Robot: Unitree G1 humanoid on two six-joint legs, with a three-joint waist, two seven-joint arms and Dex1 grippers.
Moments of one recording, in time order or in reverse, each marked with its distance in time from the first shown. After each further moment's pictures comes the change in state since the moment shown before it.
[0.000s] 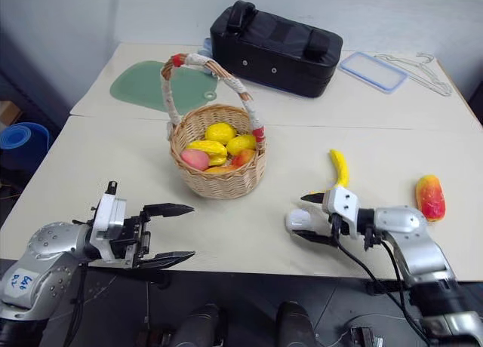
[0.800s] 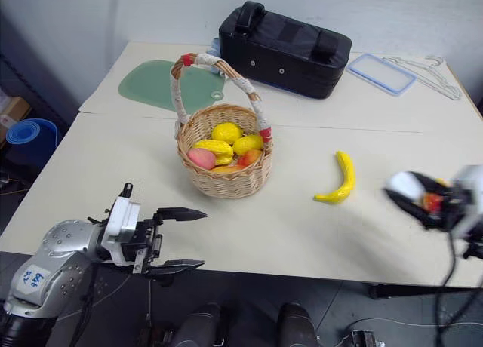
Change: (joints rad) left arm -0.080 -0.031 -0.069 -0.035 -0.020 0.035 0.002; right arm 0.359 -0.143 -0.817 -0.006 0.256 0.131 -0.194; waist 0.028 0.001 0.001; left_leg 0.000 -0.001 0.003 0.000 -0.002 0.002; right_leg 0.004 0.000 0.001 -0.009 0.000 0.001
